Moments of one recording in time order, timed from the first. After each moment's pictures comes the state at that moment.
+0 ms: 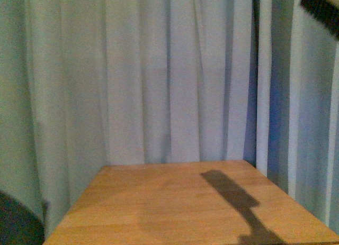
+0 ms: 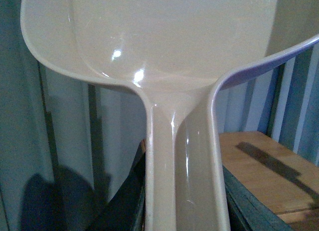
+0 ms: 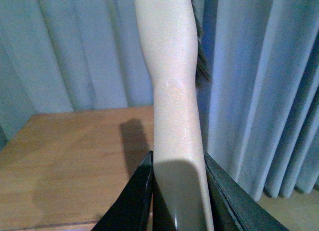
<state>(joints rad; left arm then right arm) 0.30 0.32 0.38 0.22 0.49 -0.10 0.55 0.61 0.57 0.18 0.49 -0.01</state>
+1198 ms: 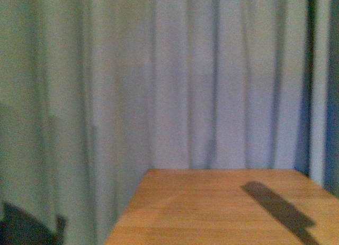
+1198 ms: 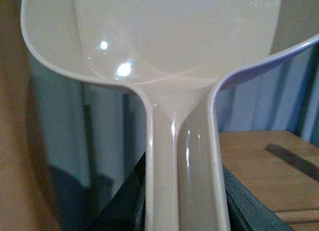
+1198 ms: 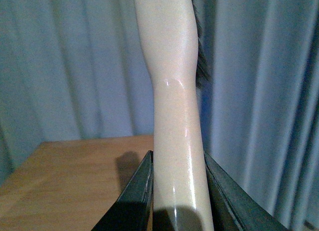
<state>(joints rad) 0.30 0.32 0.38 0.23 0.50 -0.10 0.50 0.44 0.44 0.22 0.54 -0.07</state>
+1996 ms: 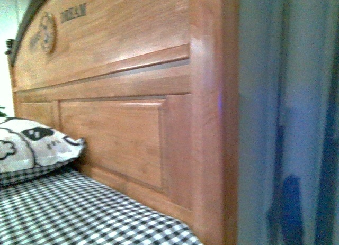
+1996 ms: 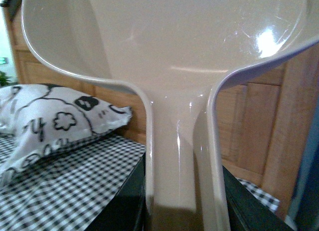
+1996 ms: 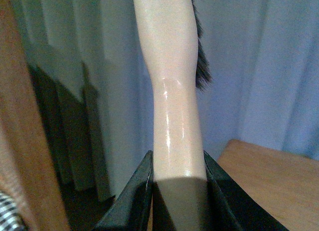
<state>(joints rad) 0.30 0.31 0.37 0.23 0.49 -0.10 0.50 0.44 0.43 0.22 0.53 -0.07</state>
